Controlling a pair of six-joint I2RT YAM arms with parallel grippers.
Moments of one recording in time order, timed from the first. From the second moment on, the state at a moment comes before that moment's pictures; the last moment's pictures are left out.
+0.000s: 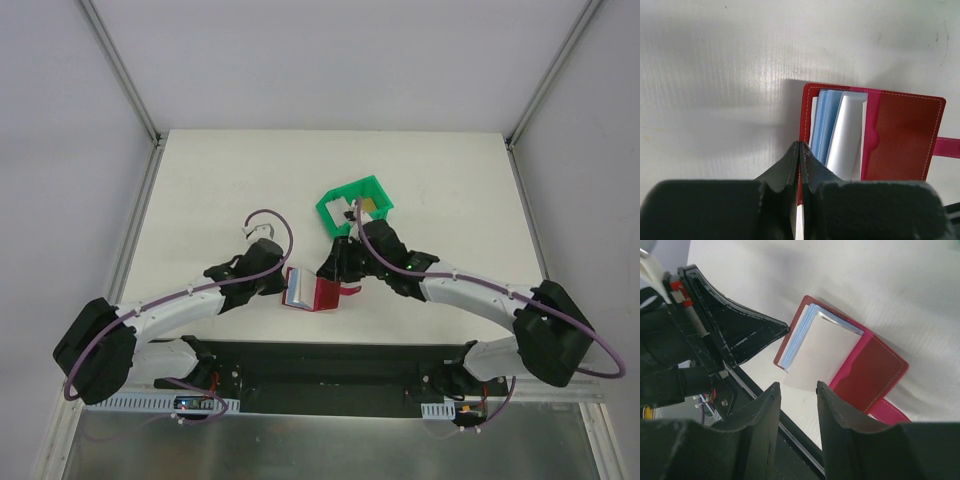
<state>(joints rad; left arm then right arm) -0.74 1.17 0.55 -0.25 -0.21 -0.81 0.85 1.33 0.76 -0.01 -0.19 0.71</state>
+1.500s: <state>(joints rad) -0.70 1.11 0.49 -0.18 -0.14 -0.79 0.84 1.58 0.75 -0.08 -0.14 0.70</state>
